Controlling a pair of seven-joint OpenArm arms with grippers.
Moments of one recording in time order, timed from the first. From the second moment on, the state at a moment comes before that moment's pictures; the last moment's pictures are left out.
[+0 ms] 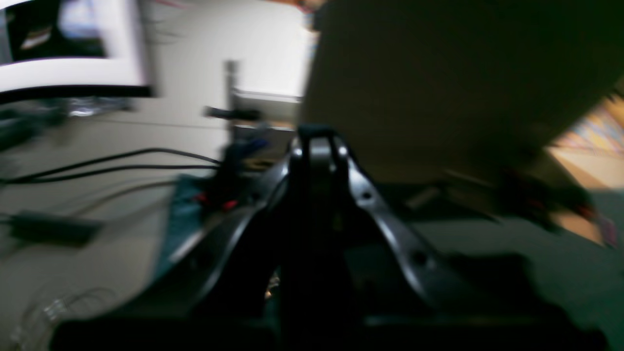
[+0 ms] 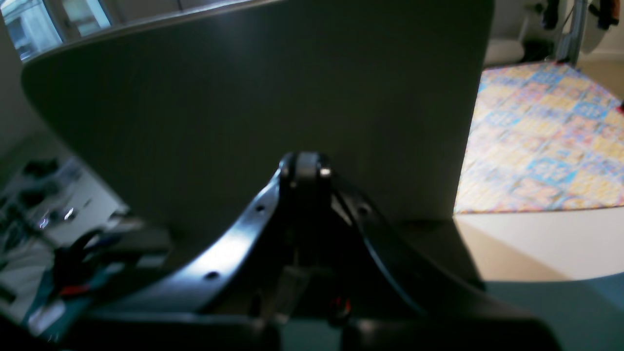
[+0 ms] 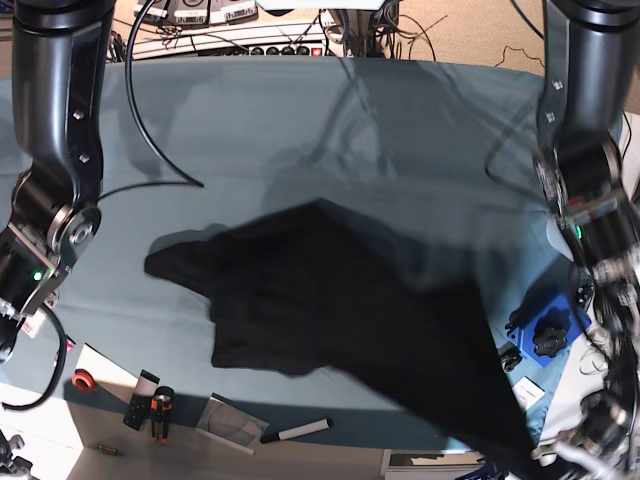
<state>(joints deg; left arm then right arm) -49.2 -16.5 -17.3 67.5 -30.7 -28.7 49.3 64.1 23.8 23.4 58.4 19.7 31.2 -47.4</state>
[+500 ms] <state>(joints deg) -44.2 -16.5 -17.3 70.1 -49.6 -30.4 73.9 50.6 23.8 23.6 58.2 23.5 32.4 -51.5</state>
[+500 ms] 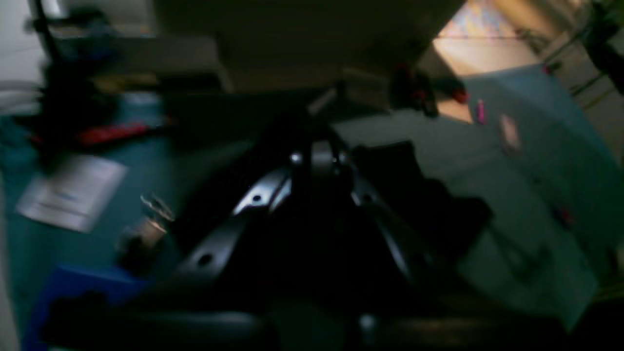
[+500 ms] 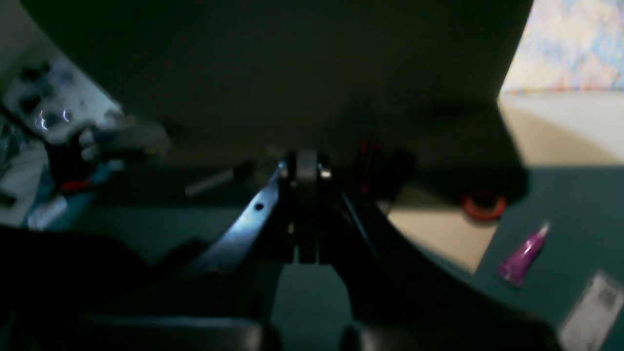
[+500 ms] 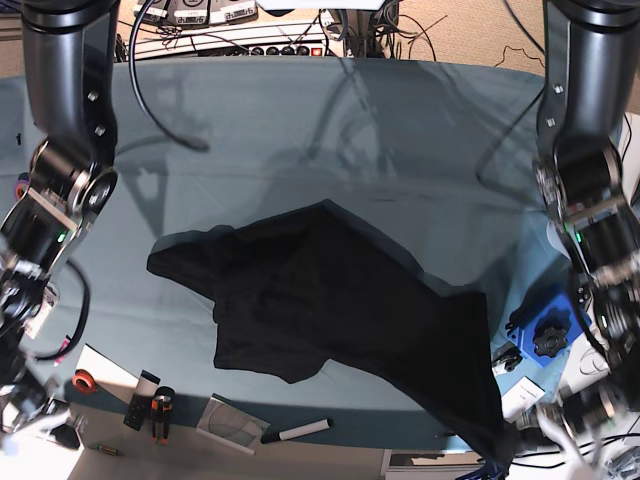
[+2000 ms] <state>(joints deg) 13.0 -12.0 -37.8 112.6 -51.8 -31.9 70.6 31.6 8.7 23.4 58.5 48.7 39.8 -75.7</state>
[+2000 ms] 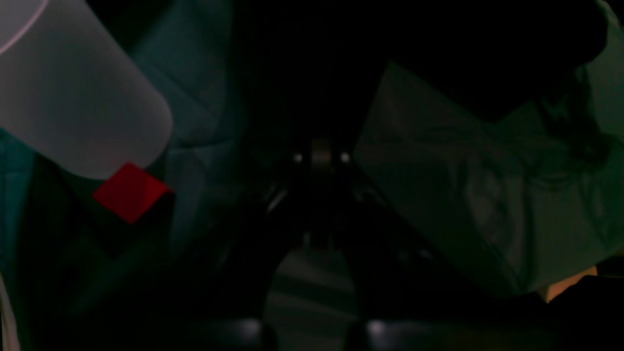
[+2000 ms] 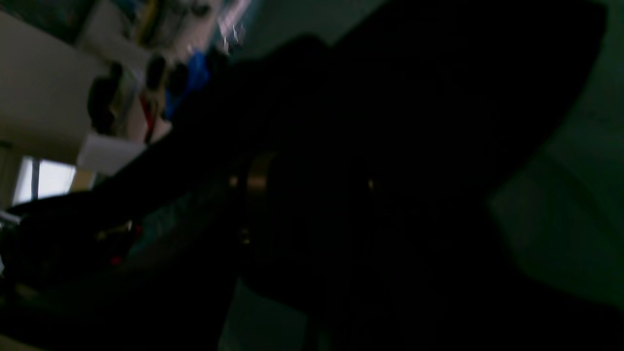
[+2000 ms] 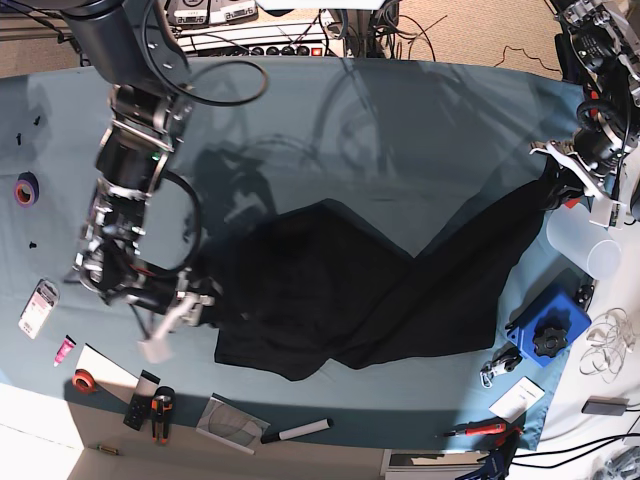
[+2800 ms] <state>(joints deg) 13.0 -12.0 -37.9 112.6 -53.1 -31.9 70.6 26.4 1.7 3.1 61.1 4.4 26.3 -61.6</state>
